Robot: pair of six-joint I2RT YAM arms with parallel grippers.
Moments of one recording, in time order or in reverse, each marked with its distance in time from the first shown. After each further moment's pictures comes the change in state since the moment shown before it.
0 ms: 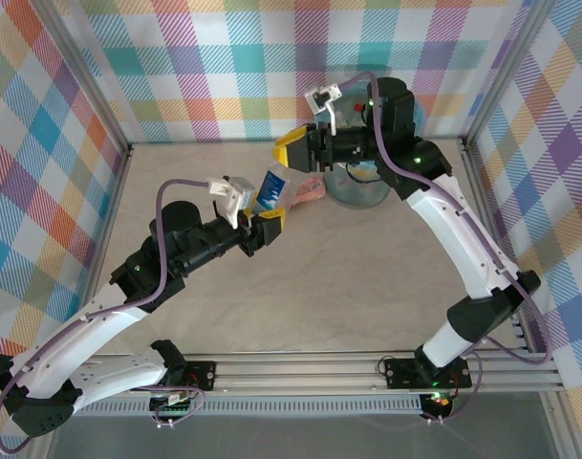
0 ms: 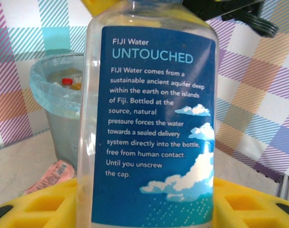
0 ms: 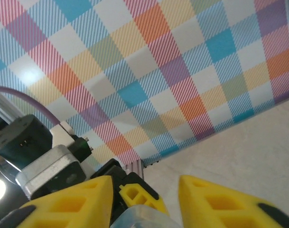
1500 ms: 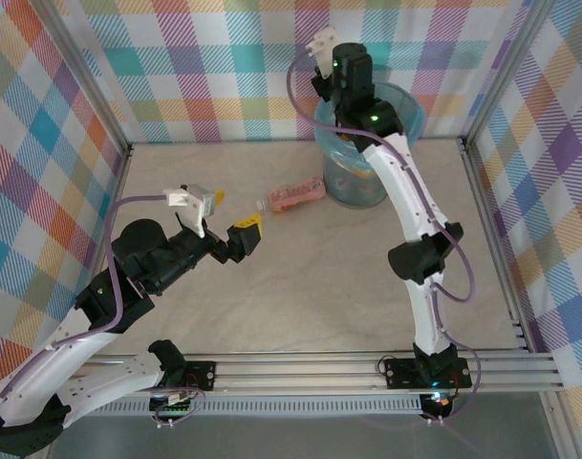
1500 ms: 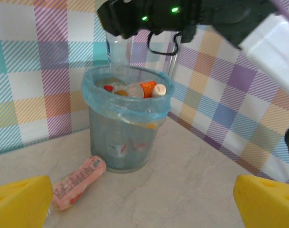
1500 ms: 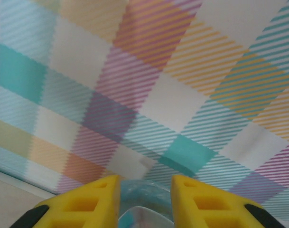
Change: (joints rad) left arm 0.000 -0.175 -0.014 -0.133 -0.169 -0.037; right arm -0.055 0.588 0.712 -0.099 1.434 -0.807
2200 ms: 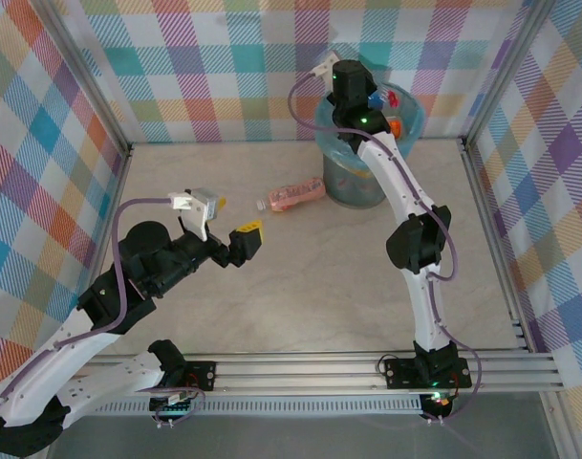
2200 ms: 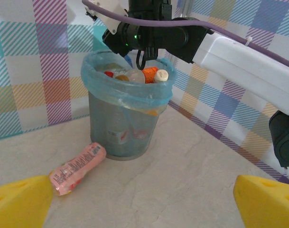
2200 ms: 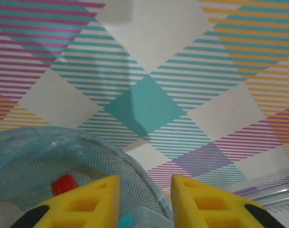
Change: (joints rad) left arm 0.000 -0.011 -0.026 -0.025 0.003 -0.015; right arm -0.089 0.095 -0.149 0.179 0.182 -0.314
